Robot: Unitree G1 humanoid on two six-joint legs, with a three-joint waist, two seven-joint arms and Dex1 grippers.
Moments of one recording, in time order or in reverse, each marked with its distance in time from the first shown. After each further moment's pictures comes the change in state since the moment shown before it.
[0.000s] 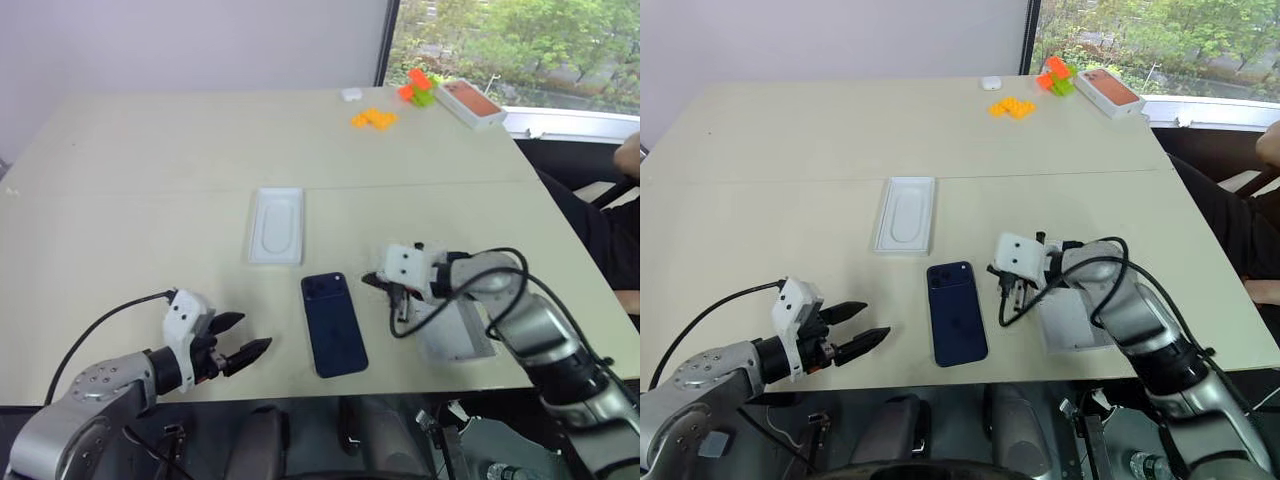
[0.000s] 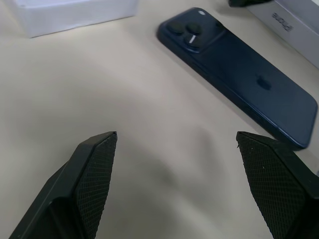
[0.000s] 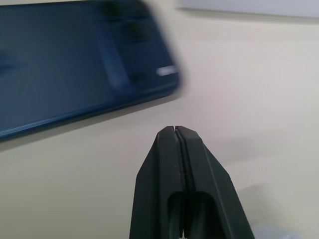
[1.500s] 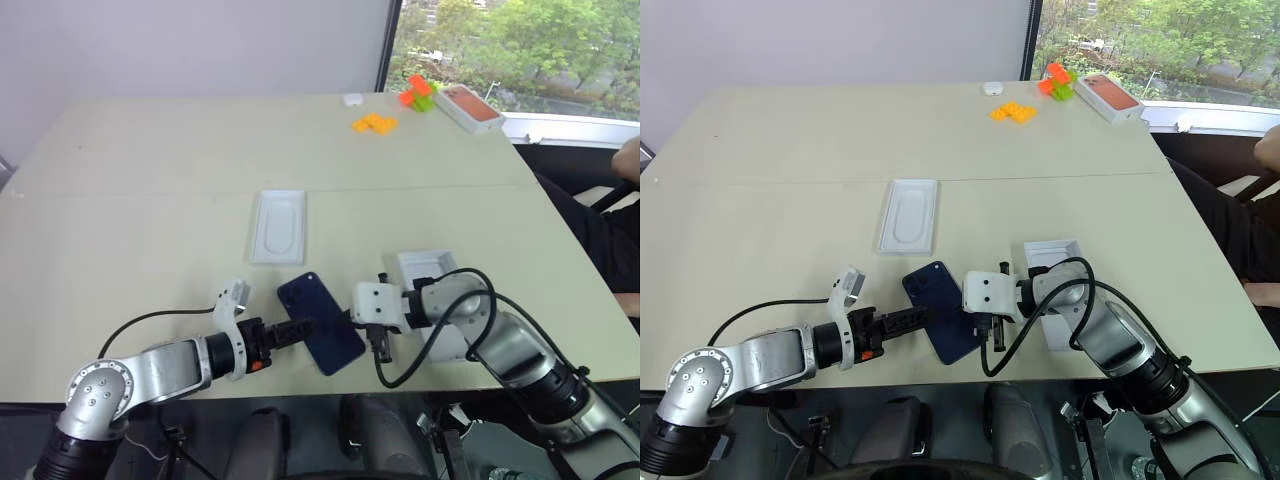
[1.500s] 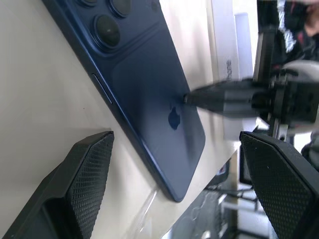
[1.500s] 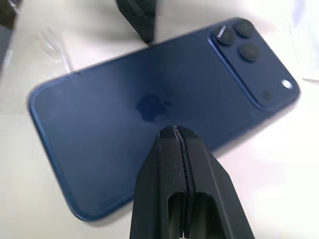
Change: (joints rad) left arm -0.273 -0.045 -0.216 0.206 -1.241 0.191 1.052; right arm -0.011 0.084 0.155 -0.033 0.005 -0.007 0.051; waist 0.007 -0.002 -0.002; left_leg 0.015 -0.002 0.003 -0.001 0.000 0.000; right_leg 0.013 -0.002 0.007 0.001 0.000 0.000
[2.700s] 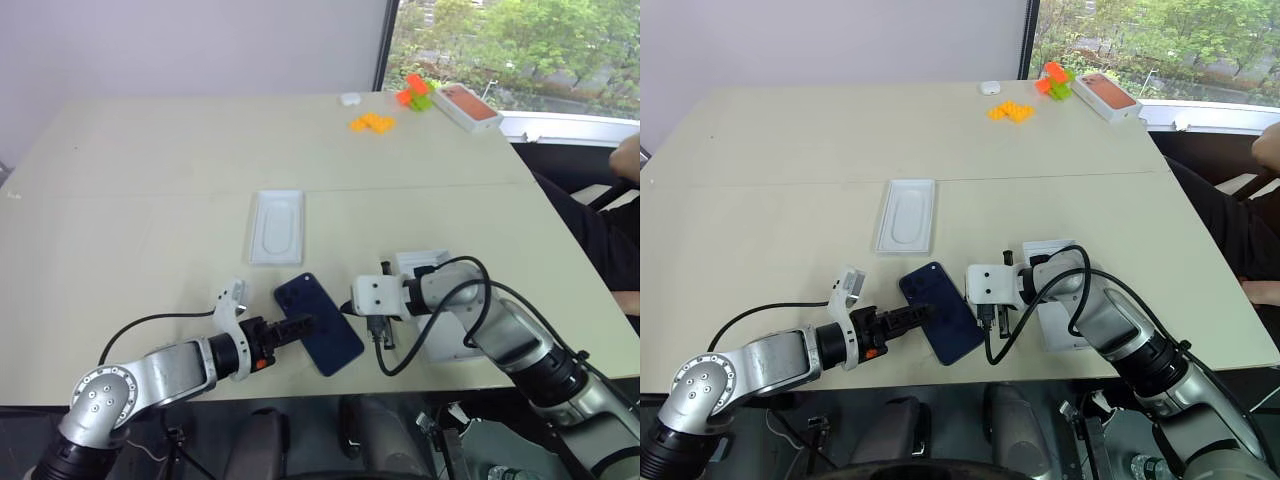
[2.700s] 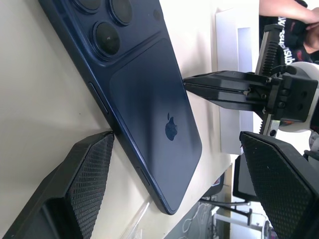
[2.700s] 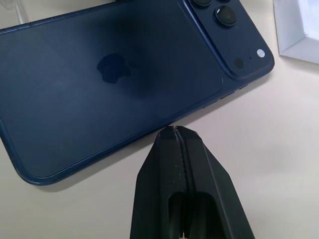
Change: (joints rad) left arm 0.020 0.046 -0.047 -0.041 -0.015 -0.107 0.022; right arm -0.076 -0.022 0.027 0.089 -0.071 -0.069 -0.006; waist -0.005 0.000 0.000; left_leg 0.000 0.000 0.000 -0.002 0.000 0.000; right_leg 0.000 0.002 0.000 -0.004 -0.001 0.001
